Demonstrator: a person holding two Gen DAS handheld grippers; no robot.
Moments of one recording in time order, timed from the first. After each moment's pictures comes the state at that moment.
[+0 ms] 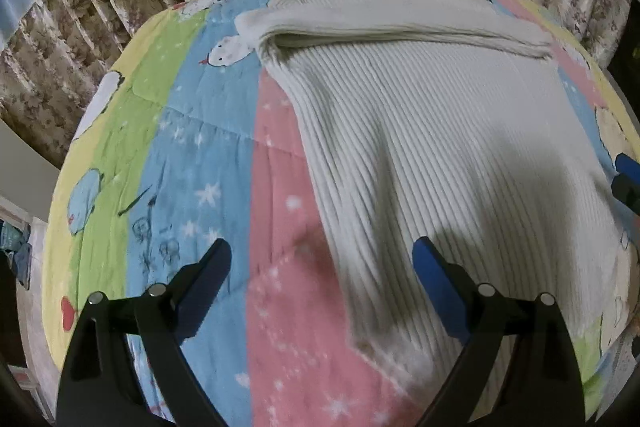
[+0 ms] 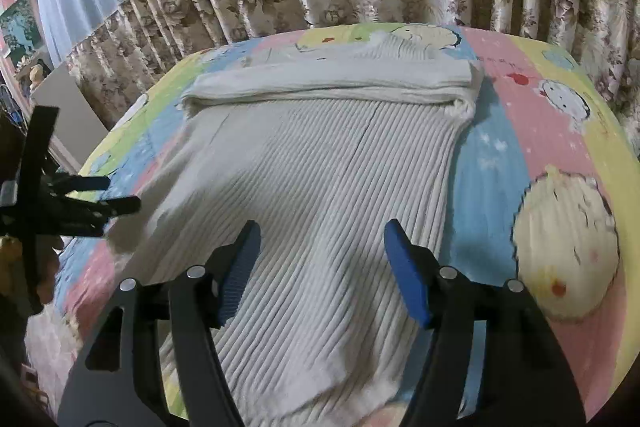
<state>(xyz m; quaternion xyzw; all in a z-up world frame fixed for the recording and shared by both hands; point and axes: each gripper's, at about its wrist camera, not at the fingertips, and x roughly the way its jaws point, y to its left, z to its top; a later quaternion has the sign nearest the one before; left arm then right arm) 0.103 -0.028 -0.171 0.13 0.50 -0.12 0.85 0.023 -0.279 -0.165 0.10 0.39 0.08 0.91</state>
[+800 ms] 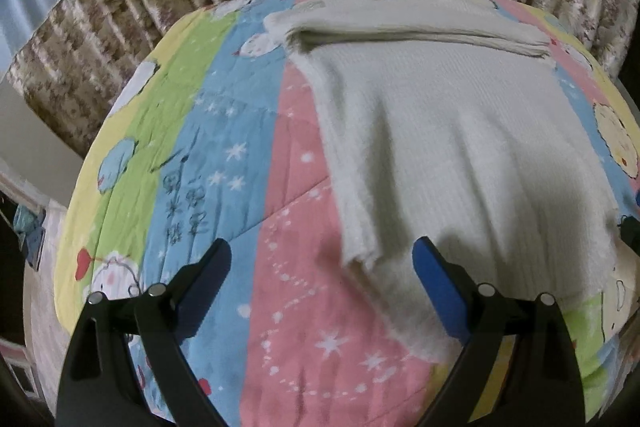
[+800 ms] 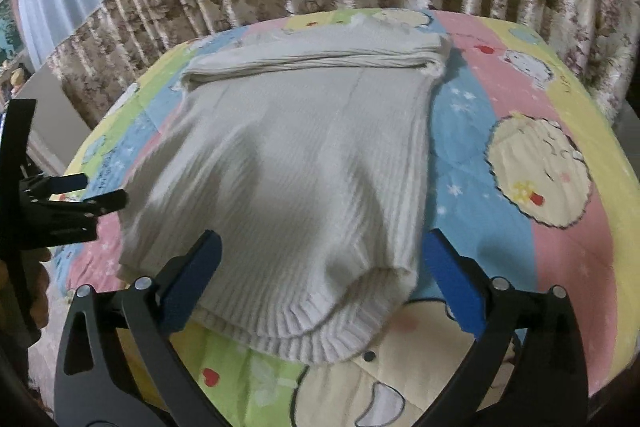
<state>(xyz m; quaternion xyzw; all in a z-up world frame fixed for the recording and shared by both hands) 0.064 -0.016 -0.165 0.12 0.48 -0.08 0.86 -0.028 -0.264 -0.169 0.10 0.41 0.01 0.91</state>
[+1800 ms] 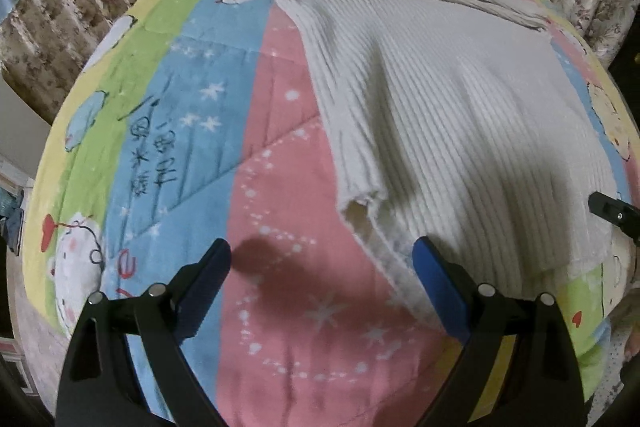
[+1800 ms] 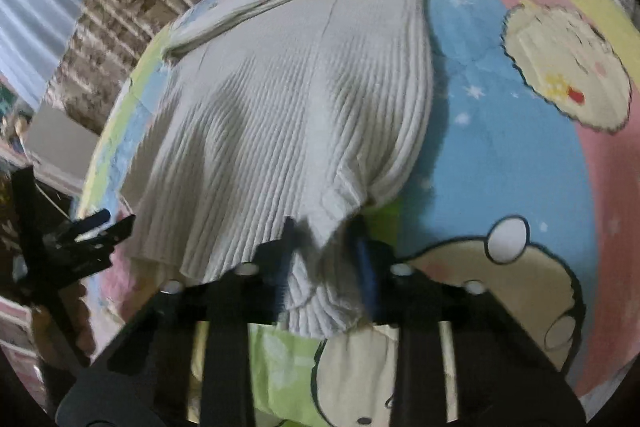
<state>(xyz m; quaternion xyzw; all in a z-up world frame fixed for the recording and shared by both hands) 0.062 -0.009 -0.193 0.09 0.54 -0.11 0.83 -0.016 -0.278 -0.200 0.19 0.50 0.05 0.84</state>
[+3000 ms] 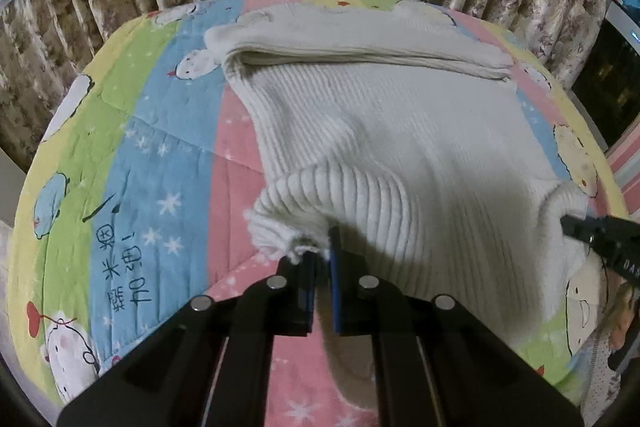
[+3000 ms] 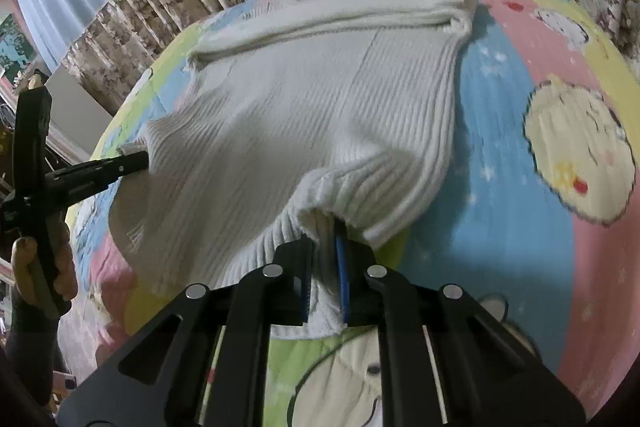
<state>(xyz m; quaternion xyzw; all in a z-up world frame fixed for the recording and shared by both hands) 0.103 -0.030 -0.166 0.07 0.48 -0.19 0.85 0.012 -0.279 -0.182 0.14 0.46 0.08 0.87</state>
